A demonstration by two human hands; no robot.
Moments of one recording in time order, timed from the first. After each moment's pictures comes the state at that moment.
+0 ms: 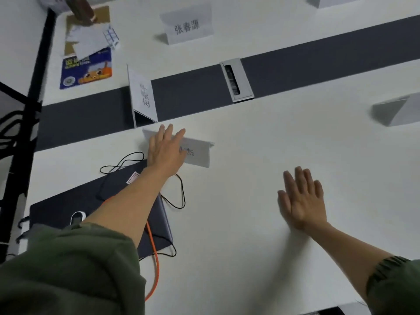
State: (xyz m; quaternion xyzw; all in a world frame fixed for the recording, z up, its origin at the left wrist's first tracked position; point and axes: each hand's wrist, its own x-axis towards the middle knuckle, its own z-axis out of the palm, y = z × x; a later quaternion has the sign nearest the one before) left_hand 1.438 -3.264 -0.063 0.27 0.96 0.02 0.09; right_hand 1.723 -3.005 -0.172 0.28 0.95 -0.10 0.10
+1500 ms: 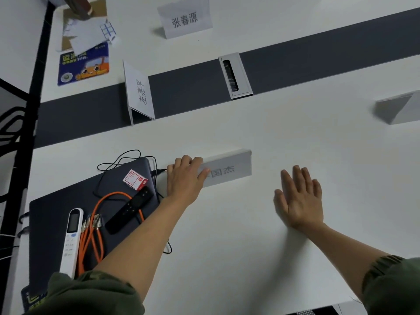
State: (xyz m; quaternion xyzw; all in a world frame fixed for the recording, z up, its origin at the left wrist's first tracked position) left_hand 1.518 -3.246 -0.089 0.27 0.96 0.06 0.11; right_hand 1.724 -3.001 -0.176 0.29 0.95 -0.11 0.08
